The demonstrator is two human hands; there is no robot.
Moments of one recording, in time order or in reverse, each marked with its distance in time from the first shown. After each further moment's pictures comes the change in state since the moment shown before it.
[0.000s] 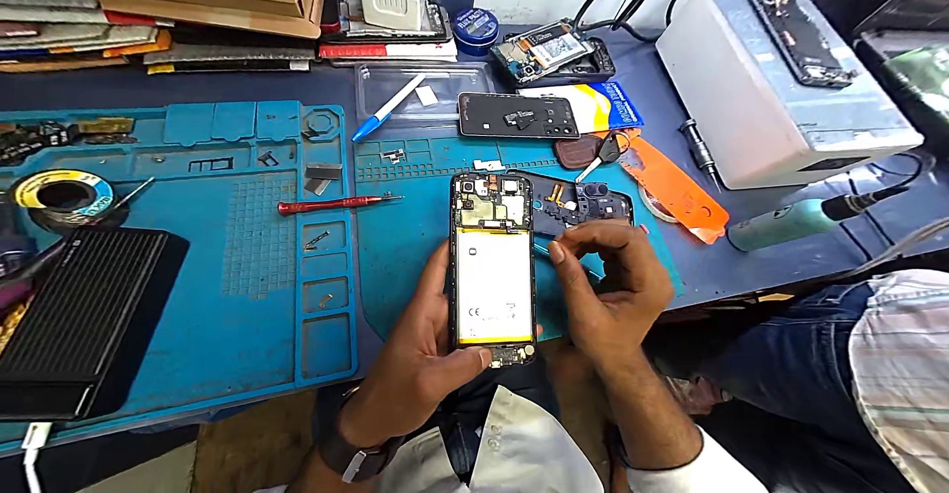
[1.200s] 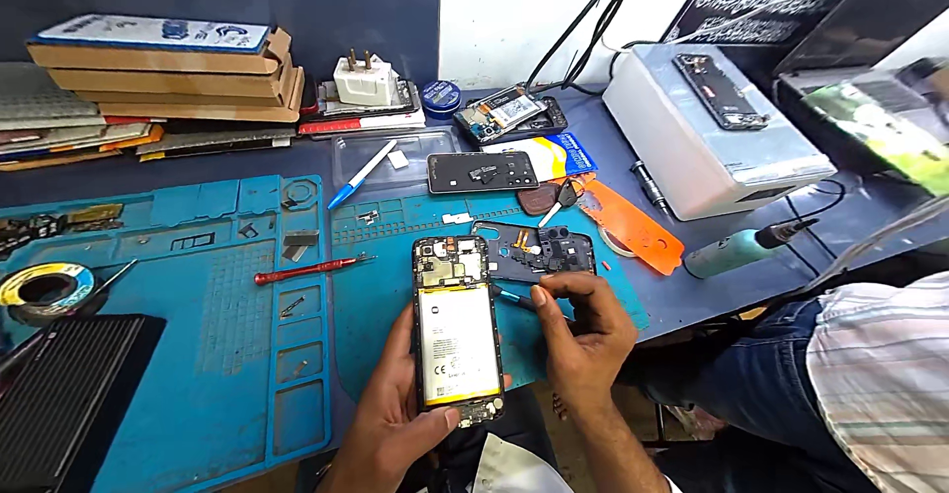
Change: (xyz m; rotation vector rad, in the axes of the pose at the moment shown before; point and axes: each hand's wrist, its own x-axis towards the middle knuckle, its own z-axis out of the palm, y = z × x) left_hand 0.000 -0.013 -0.006 -0.092 -0.002 0.079; right_hand -0.009 0.001 0.003 -0.009 0.190 0.110
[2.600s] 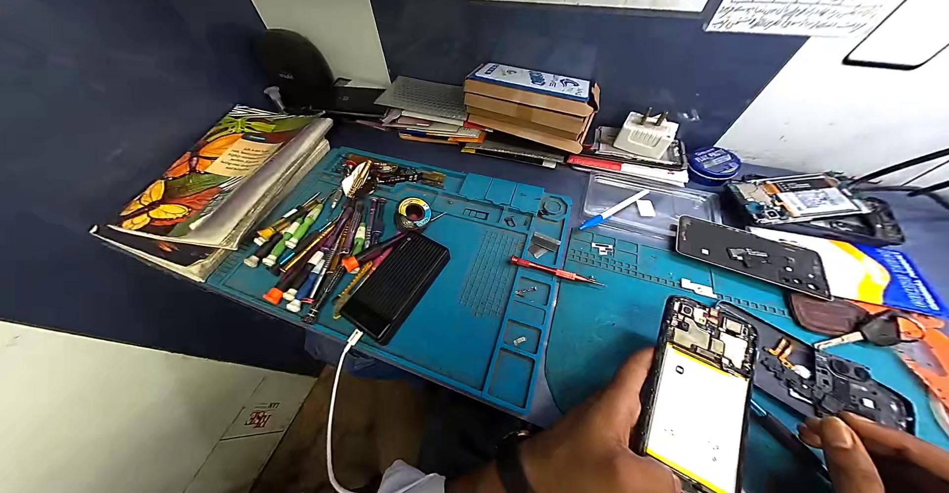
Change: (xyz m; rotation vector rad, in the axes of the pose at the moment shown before) left_hand 0.006 0.009 0.012 0.035 -0.023 0.046; right_hand 0.007 0.010 -0.011 0.090 -0.143 0.002
